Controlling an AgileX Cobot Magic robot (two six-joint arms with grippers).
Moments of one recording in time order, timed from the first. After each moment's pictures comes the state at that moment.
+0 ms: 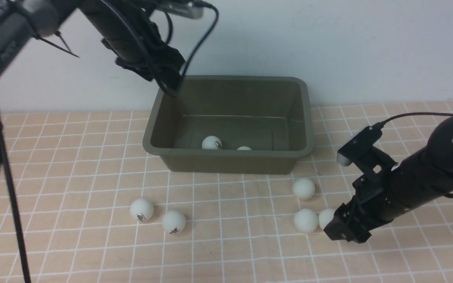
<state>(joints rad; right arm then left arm) 0.25 1.71 -0.91 0.60 0.66 -0.93 -0.15 2.12 -2.19 -0.26 1.23 0.36</state>
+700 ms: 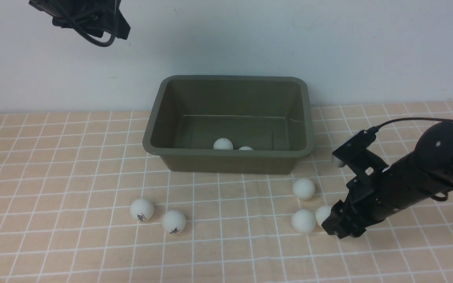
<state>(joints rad) 0.25 1.79 -0.93 0.64 0.61 -0.95 0.01 2.01 -2.19 -0.44 1.25 0.39</state>
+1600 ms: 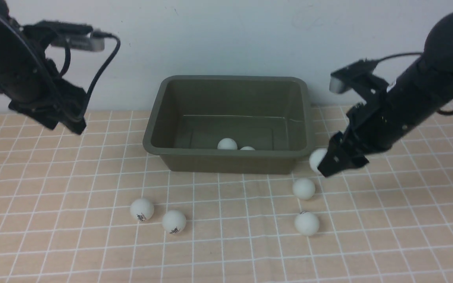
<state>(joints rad) 0.25 1.75 -1.42 0.46 1.12 -0.63 0.09 1.84 -1.61 -0.19 1.24 0.38</state>
